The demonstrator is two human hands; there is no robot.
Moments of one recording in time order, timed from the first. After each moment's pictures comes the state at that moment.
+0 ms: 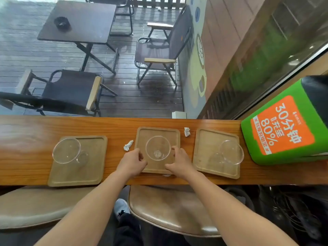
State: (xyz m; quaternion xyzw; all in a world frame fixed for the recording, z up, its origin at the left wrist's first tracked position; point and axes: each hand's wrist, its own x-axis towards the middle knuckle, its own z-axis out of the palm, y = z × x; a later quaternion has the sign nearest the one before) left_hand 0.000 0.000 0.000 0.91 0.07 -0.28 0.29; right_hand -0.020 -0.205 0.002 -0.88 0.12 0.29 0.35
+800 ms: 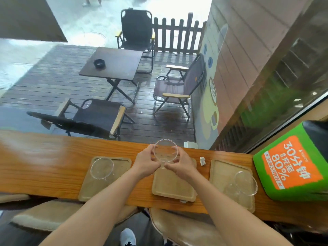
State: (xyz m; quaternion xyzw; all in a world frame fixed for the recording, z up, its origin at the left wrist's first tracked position) left_hand 0.036 0.034 0.100 0.87 0.02 -0.16 0.47; right_hand 0.026 -0.138 0.098 -0.84 0.07 0.18 0.50
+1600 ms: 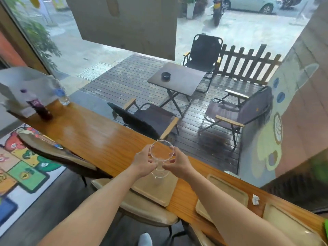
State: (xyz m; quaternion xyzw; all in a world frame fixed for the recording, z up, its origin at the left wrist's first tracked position) left_hand -0.015 0.243 0.130 0.87 0.17 -0.06 0.45; right_hand 0.040 0.077 0.144 -0.84 -0.14 0.24 0.46
